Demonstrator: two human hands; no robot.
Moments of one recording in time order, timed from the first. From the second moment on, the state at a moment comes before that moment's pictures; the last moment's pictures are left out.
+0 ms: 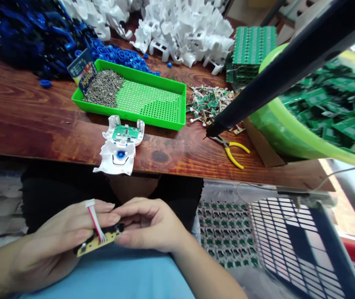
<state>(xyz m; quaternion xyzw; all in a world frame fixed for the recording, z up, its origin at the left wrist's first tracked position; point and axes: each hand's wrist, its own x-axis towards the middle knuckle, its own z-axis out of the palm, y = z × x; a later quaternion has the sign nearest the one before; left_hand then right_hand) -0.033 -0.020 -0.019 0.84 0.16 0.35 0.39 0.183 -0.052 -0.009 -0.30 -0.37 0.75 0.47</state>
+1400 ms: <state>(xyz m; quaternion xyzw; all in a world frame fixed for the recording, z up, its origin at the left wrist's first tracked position) -0.032 -0.026 -0.012 0.81 0.13 0.40 0.40 0.189 -0.061 0.026 -0.43 -0.66 0.39 0.47</state>
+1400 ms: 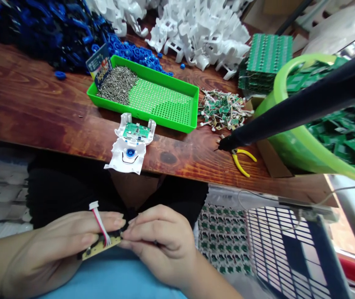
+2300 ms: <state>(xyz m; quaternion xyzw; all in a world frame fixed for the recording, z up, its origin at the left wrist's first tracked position) -0.035 -0.011 -0.001 0.89 0.05 0.25 0.38 0.189 -0.050 -0.003 -0.32 -0.44 0.76 0.35</state>
